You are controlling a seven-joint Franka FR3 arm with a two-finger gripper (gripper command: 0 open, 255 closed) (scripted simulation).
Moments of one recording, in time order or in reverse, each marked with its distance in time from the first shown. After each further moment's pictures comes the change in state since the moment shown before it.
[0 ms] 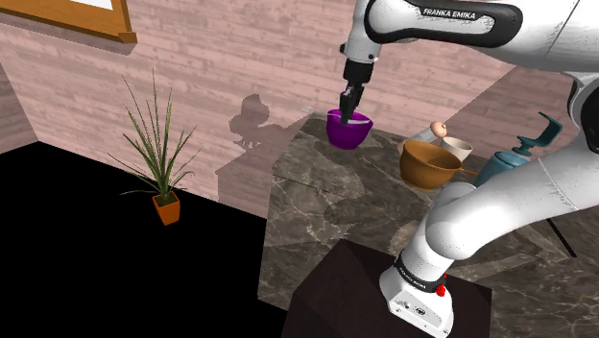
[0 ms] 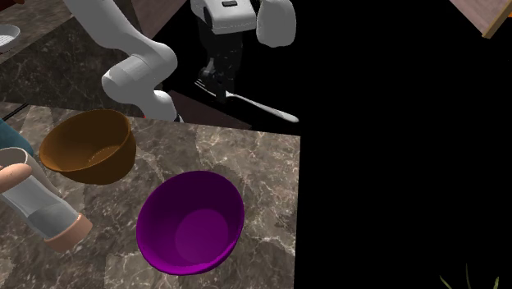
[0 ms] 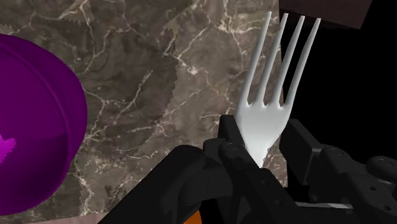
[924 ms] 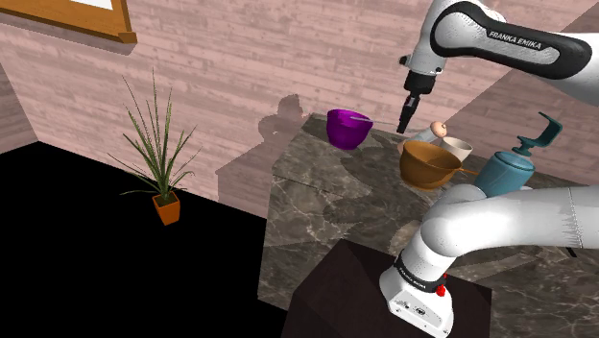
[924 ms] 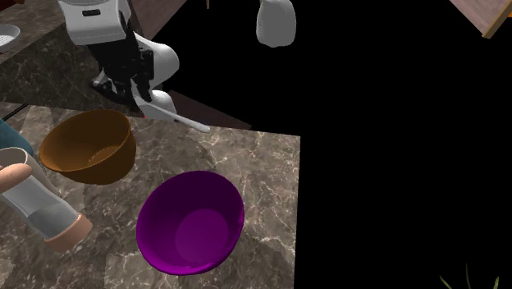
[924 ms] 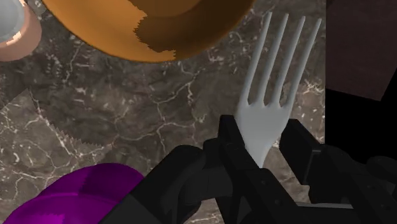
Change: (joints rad) arm -0.120 -0.339 -0.194 -0.186 -0.179 -0.125 -0.251
